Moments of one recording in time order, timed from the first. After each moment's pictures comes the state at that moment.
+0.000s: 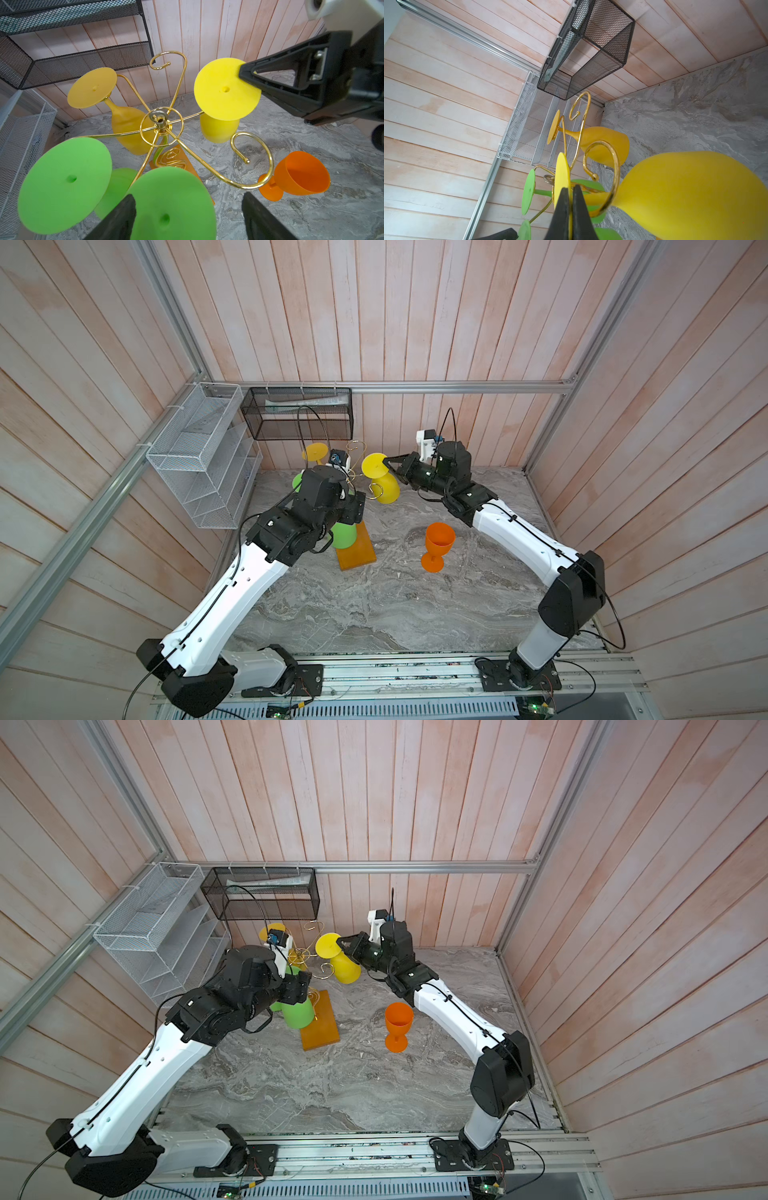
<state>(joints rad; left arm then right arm) -0.64 1.28 1.59 -0.86 -0.33 -0.16 0.62 1.71 1.59 0.01 -0.35 1.05</state>
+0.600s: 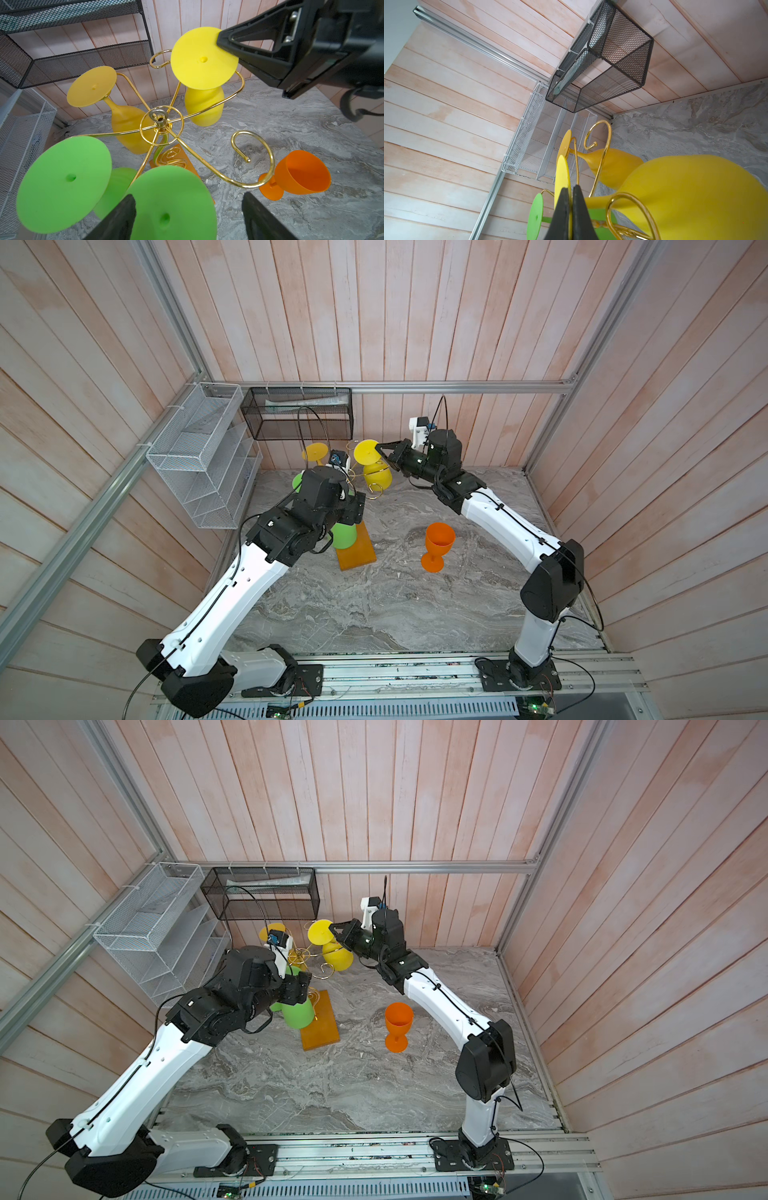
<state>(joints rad) -0.64 1.28 1.59 -0.86 -0.33 -0.16 0.62 1.85 1.79 0.01 -0.34 1.05</state>
